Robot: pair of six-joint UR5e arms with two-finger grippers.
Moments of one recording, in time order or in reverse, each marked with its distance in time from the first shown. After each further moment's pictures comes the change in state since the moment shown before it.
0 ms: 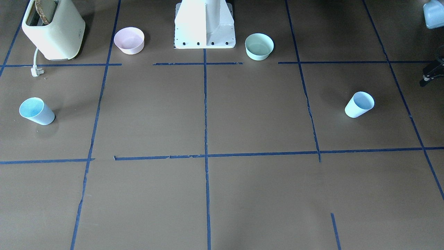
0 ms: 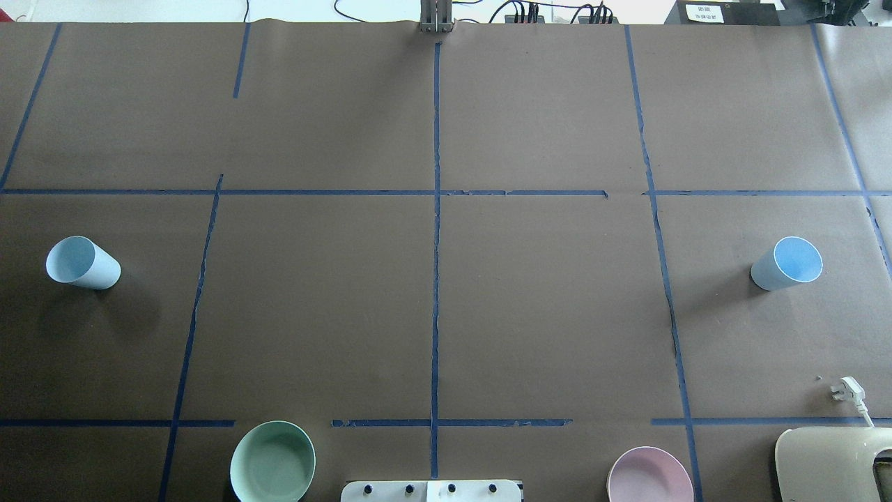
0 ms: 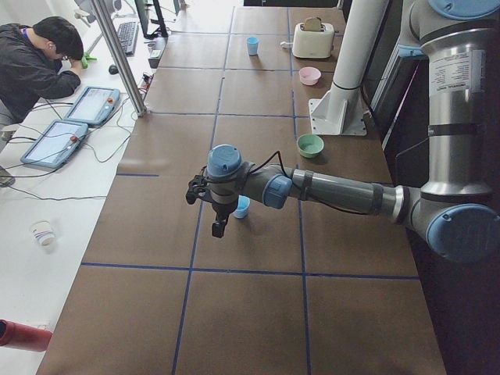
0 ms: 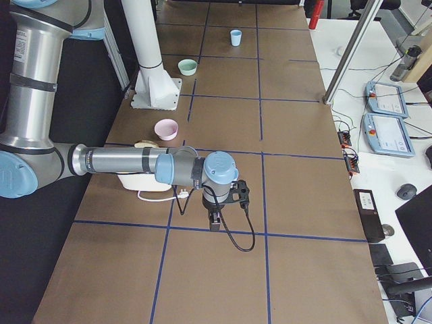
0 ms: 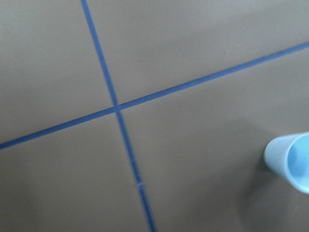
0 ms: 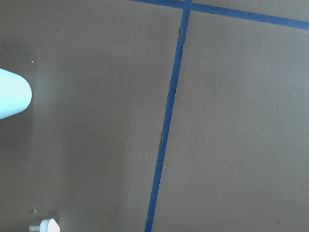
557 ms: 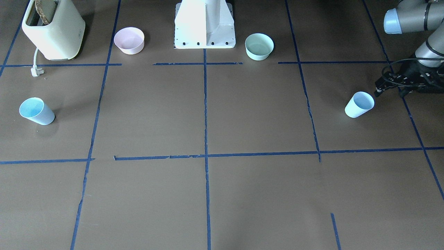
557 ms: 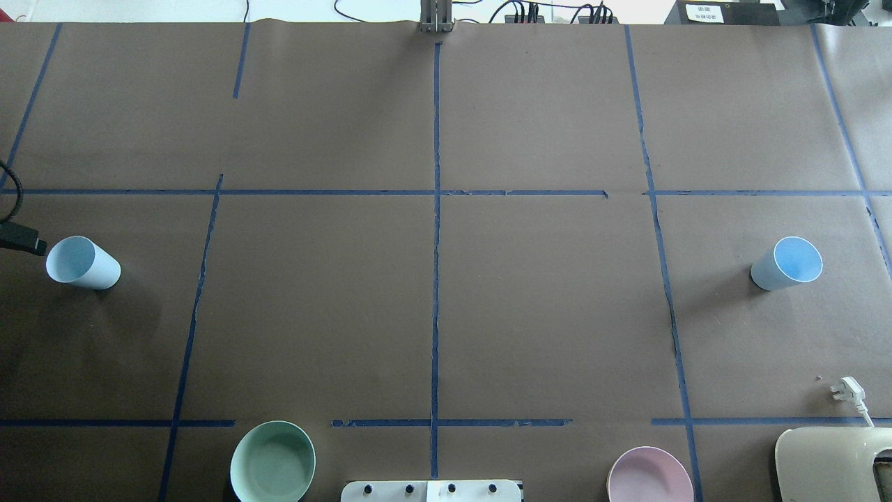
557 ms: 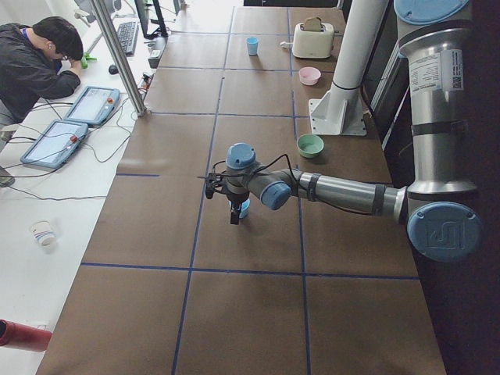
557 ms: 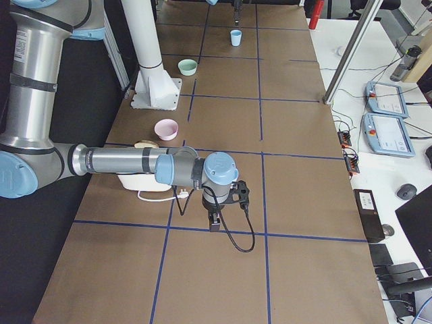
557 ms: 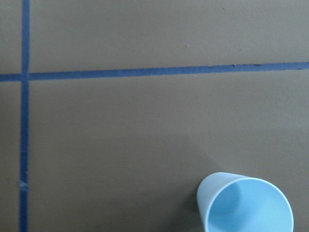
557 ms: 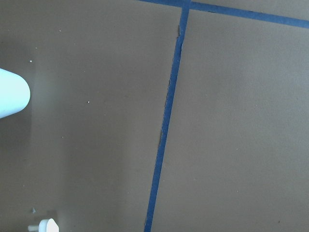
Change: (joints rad) left arm 0.279 0.038 0.018 -0.270 0.160 -0.480; right arm 0.000 0.000 -0.004 0.000 0.000 0.000
